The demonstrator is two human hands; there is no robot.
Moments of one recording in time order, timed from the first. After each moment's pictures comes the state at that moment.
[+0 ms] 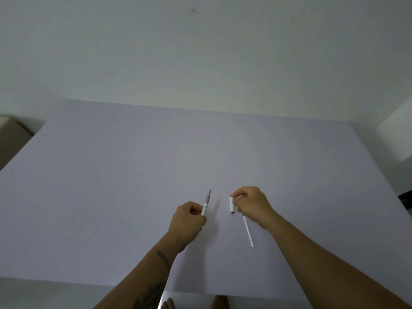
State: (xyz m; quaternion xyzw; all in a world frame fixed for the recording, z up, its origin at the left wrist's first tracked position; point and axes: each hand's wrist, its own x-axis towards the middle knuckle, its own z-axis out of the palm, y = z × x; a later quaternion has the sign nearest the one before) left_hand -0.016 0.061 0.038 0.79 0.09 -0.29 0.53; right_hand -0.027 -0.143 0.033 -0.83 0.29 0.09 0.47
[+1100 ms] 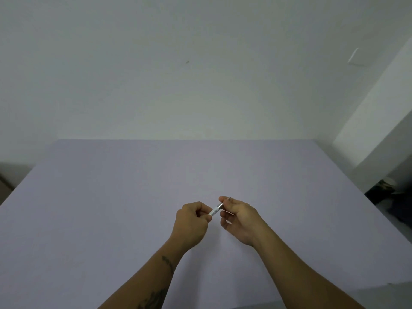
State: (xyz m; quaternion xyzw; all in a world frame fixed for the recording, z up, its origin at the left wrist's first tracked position) left_hand 0.012 0.115 0.088 0.84 -0.11 -0.19 0.50; right_hand -0.040 -0.033 0.093 -0.46 0.34 0.01 0.82
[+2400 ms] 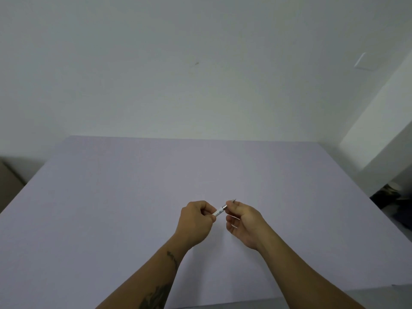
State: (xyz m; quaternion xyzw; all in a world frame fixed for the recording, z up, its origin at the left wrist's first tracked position) left_hand 0.004 0.129 0.092 0.84 -0.11 -0.19 0.50; right_hand -0.053 -0.016 0.093 -0.47 0.35 0.02 0.81
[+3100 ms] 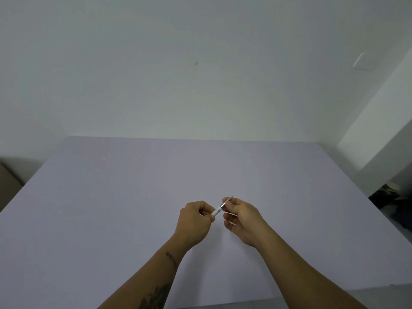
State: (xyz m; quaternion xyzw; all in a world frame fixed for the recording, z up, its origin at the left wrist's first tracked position) left_hand 0.003 0.128 0.093 0.84 -0.10 -0.19 0.50; right_hand -0.048 -0.014 0.099 -0.53 0.36 0.01 0.77
